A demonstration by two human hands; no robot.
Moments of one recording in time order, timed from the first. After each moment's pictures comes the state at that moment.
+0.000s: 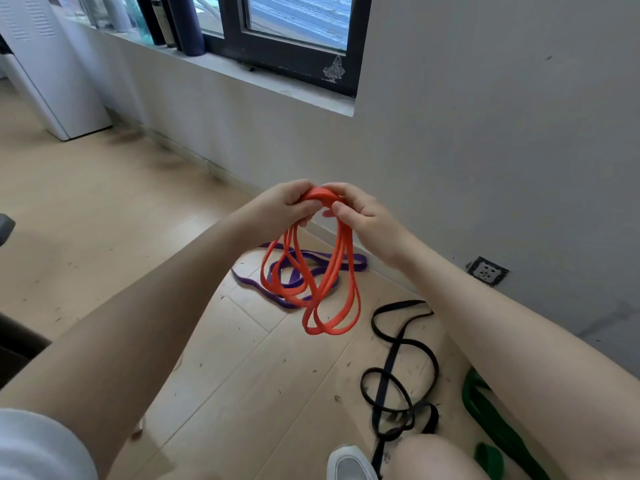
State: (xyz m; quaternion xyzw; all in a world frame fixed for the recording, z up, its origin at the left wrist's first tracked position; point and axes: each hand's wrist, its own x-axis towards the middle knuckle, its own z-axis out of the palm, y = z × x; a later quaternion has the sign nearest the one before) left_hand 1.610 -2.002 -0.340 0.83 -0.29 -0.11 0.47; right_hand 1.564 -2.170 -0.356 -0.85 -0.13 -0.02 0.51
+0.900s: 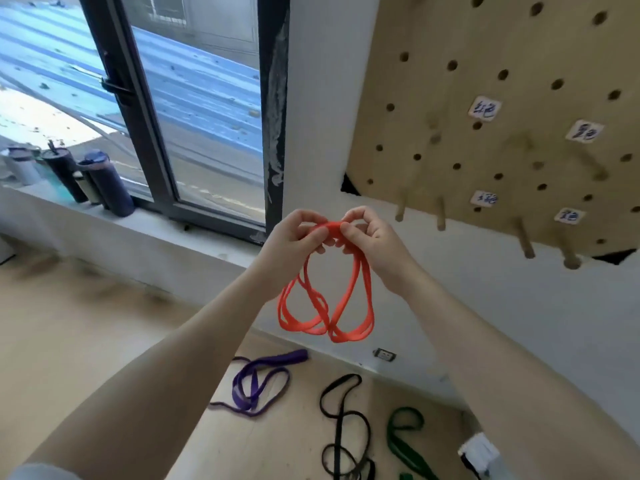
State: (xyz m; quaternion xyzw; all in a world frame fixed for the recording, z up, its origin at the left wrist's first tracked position) left_hand 1.672 -2.078 0.122 0.68 -0.29 -0.18 0.65; right_hand 1.599 -2.217 0.132 -0.79 0.09 -0.14 0.59
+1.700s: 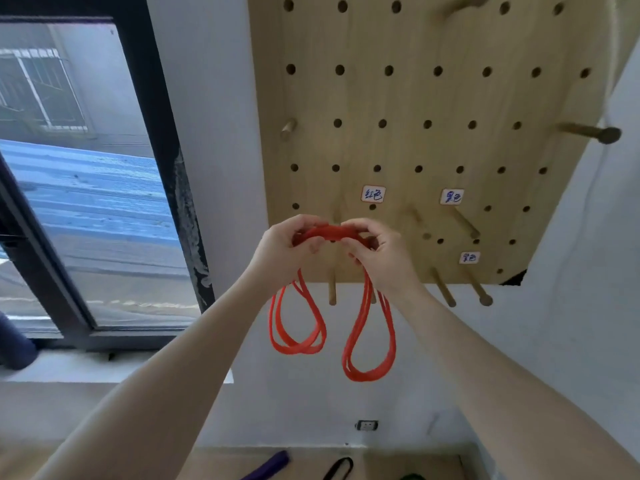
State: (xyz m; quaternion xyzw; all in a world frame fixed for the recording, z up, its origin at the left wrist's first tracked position) left_hand 1.710 -2.198 0.244 0.68 -0.51 -0.05 0.53; right_hand 1.586 -2.307 0.231 -0.79 0.16 -0.40 0.42
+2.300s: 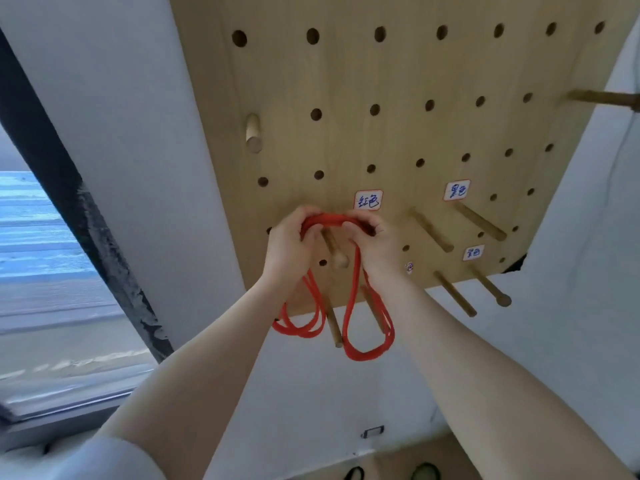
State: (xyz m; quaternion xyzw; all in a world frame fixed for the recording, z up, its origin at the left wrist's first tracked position) left_hand 1.803 -2.330 0.218 0.66 -0.53 -0.06 0.53; right_hand 1.689 -2.404 0.202 -0.61 0.30 -0.53 0.51
